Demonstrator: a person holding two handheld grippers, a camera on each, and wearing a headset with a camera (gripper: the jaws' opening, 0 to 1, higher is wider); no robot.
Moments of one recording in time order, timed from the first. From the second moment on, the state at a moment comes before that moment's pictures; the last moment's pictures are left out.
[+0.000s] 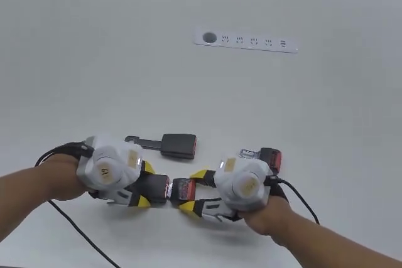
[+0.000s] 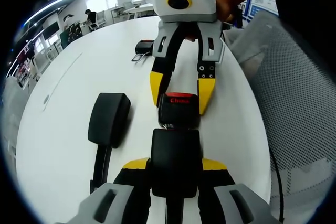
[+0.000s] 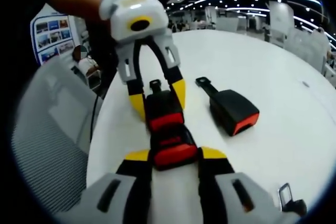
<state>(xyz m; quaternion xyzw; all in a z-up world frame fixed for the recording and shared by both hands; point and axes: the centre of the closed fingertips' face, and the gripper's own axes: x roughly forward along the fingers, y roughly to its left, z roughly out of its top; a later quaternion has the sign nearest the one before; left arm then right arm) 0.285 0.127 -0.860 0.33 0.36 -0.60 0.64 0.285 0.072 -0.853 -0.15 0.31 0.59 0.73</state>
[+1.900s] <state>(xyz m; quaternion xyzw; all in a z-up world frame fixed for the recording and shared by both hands) 0.285 0.128 -0.851 0.27 0.33 -0.62 0.66 0.282 0.069 -0.853 -0.17 0.26 0.60 0.74</state>
